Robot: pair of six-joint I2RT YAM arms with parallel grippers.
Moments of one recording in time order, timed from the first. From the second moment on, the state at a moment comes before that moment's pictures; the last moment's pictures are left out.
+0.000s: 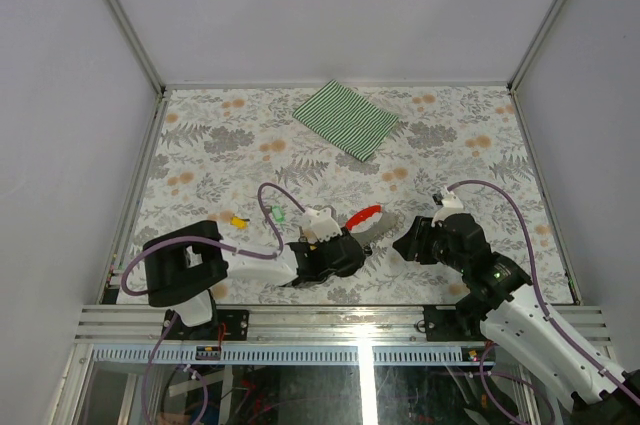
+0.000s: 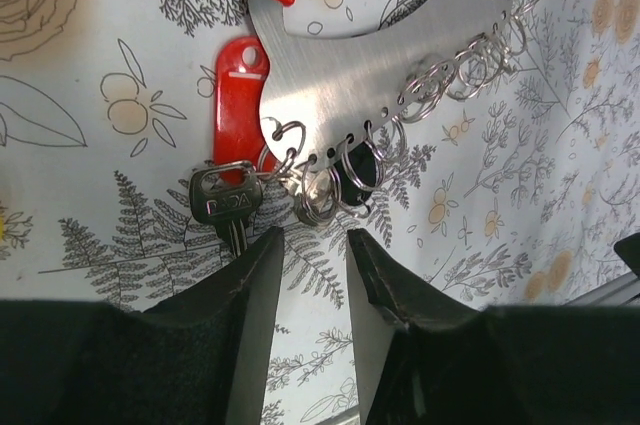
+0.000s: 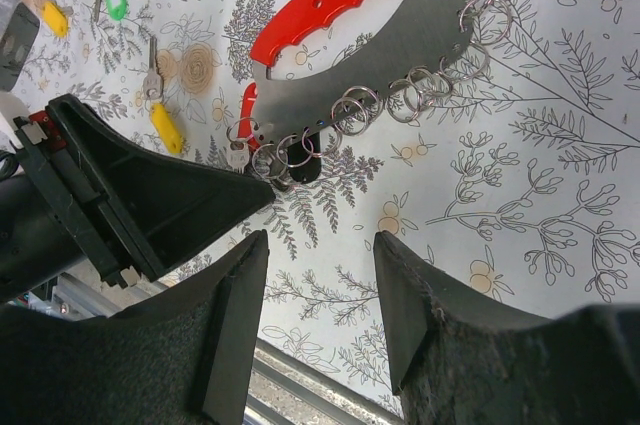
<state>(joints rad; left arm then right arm) -1.23 1.66 0.74 0.06 -0.43 -1.43 0.58 0.51 0.36 -0.48 -0.07 0.63</state>
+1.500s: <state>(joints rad) -1.16 1.62 0.73 0.05 -0.44 -1.30 0.58 0.52 0.38 -0.51 -0.07 0.61</state>
